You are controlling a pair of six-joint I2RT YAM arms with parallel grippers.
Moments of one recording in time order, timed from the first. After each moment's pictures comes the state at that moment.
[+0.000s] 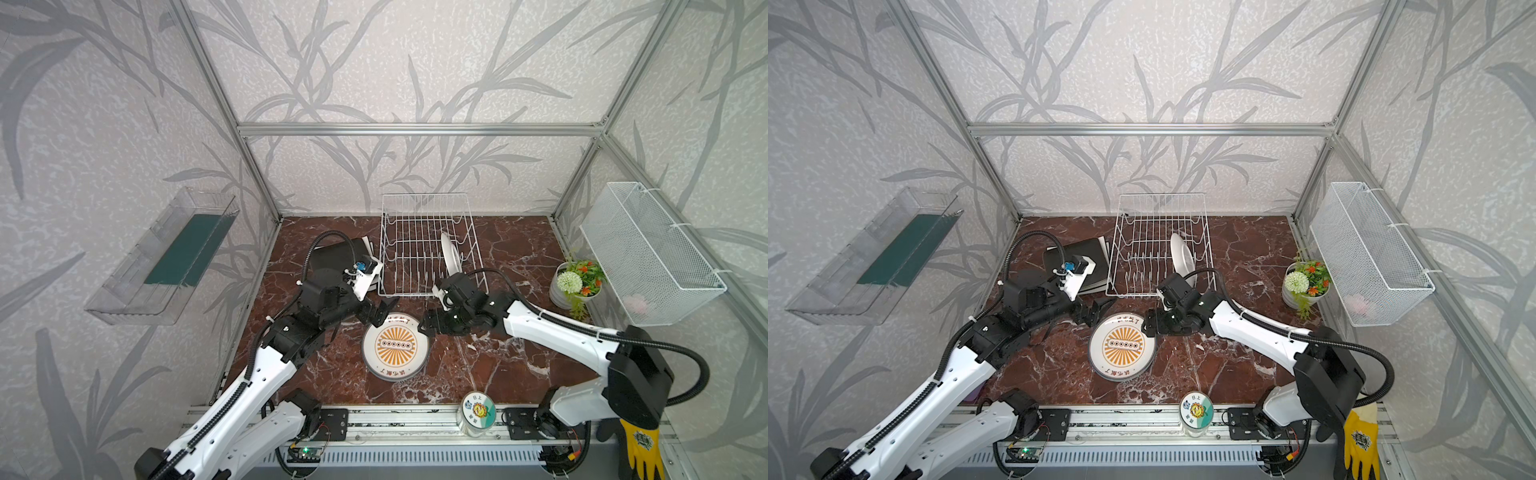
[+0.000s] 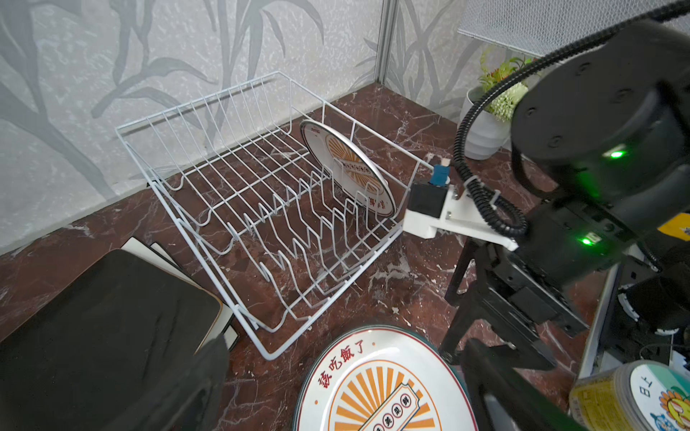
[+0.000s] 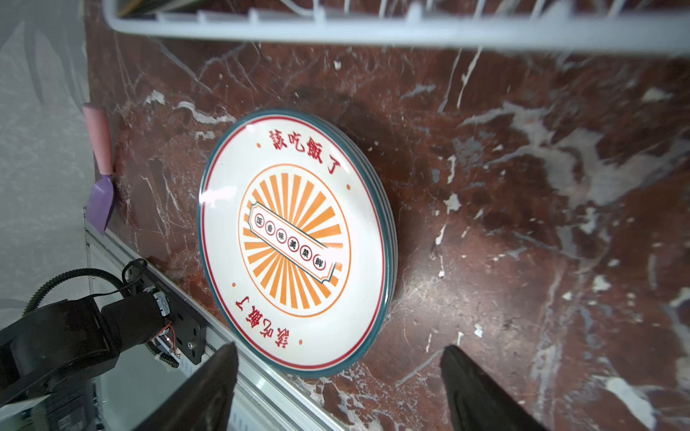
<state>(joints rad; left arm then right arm) -0.50 0.88 0.85 -0.38 0.27 0.03 0.81 1.39 0.98 -0.57 -0.23 0.67</state>
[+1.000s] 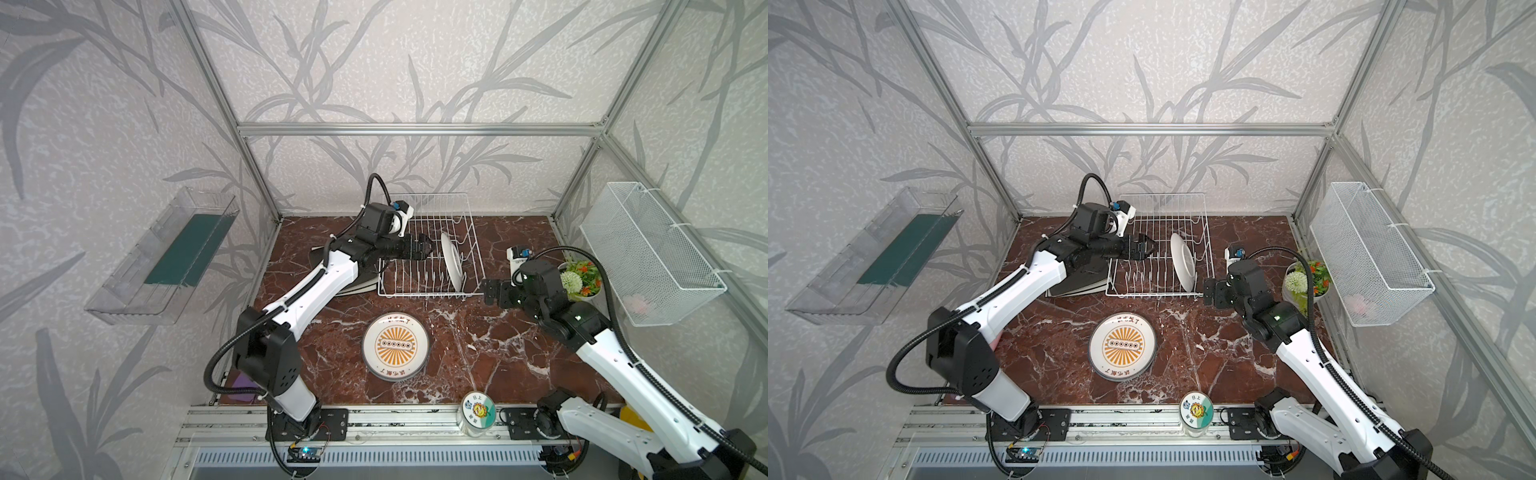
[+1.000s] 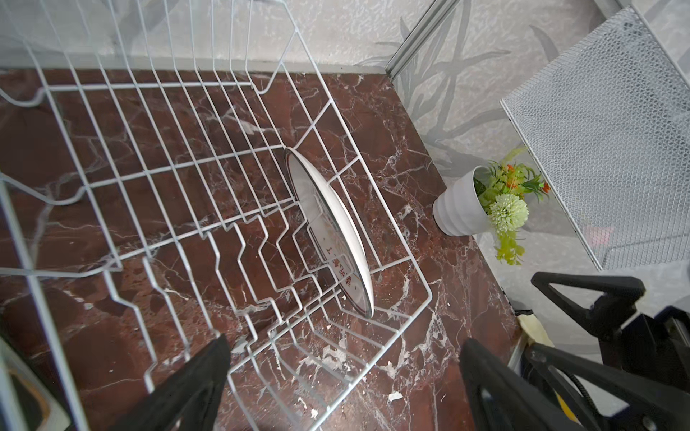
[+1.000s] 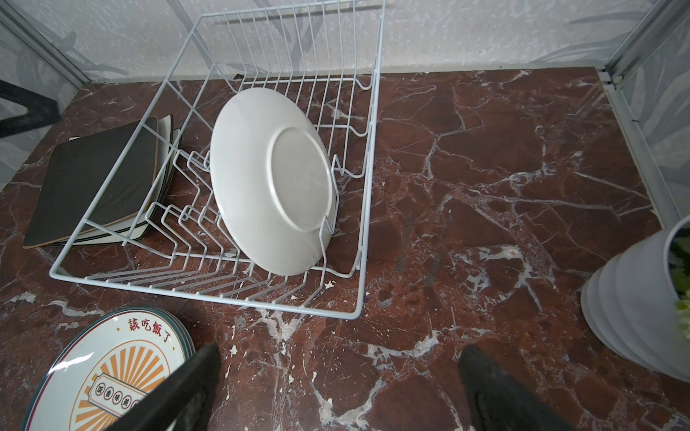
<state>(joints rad) -0.50 1.68 1.50 -0.46 0.41 -0.42 0.46 0.95 0.91 -0.61 0.18 0.32</state>
